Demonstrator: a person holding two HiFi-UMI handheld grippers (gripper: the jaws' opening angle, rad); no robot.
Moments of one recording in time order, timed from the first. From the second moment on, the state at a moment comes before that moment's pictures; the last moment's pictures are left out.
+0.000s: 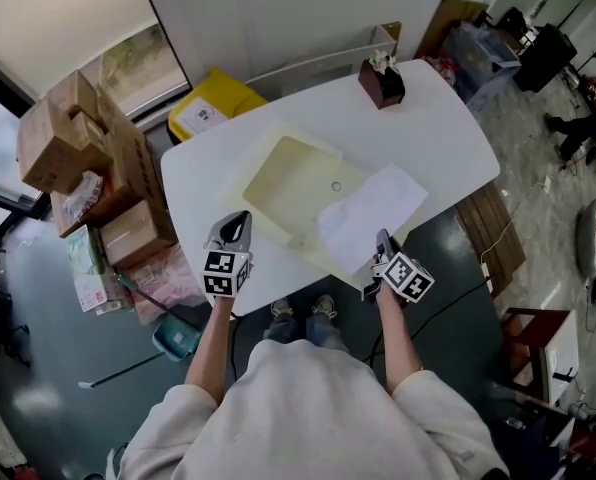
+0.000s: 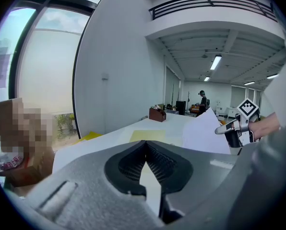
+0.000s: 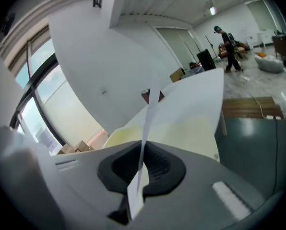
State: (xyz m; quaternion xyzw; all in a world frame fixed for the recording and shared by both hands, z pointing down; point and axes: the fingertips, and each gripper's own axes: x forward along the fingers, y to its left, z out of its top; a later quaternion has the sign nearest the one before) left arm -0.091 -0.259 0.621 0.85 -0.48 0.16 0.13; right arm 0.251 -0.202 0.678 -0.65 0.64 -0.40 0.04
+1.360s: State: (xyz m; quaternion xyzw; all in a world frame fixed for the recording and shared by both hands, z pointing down) left arm -0.133 -0.247 0.621 0.82 -0.53 0.16 0.14; right arm 0.176 -0.242 0.749 -0.52 0.66 -0.55 0.04
